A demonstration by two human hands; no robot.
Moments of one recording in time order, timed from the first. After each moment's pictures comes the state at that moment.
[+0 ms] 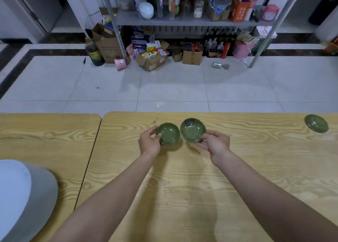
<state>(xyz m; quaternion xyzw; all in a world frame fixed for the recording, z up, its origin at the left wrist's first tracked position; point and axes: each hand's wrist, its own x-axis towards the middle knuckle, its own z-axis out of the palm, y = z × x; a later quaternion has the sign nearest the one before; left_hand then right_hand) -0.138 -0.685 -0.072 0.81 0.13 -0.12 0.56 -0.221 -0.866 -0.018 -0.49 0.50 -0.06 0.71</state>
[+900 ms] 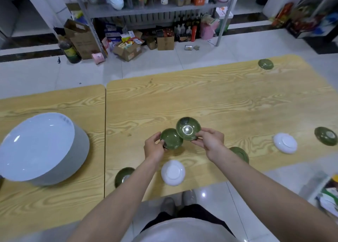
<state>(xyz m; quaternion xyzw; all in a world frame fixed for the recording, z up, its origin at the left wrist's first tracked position) -0.371 -0.537 -0.055 0.75 0.09 -0.26 0.60 -0.454 -0.693 -0.004 -0.42 0.55 -0.12 0.71</state>
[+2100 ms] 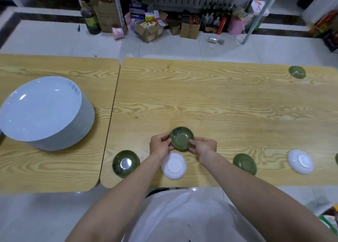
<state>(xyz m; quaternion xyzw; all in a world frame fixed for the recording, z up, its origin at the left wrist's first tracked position) -0.386 -0.537 -0.101 0.69 0.17 -0.29 0.64 -0.436 -0.670 -0.080 -0.50 0.59 -0.01 0.63</state>
